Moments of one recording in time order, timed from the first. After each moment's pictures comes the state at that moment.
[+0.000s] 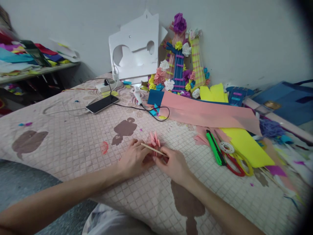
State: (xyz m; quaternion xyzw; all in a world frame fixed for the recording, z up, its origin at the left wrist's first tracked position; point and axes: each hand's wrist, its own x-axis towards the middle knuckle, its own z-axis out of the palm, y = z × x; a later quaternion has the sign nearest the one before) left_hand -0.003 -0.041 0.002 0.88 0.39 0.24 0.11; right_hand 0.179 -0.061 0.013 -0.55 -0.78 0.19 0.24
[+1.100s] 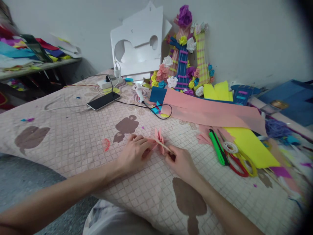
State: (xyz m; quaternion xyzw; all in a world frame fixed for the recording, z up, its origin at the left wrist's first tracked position) left_hand -0.006 -0.037 0.009 0.87 0.41 0.25 0.08; right_hand 0.194 -0.058 0.009 -0.58 -0.76 0.20 0.22
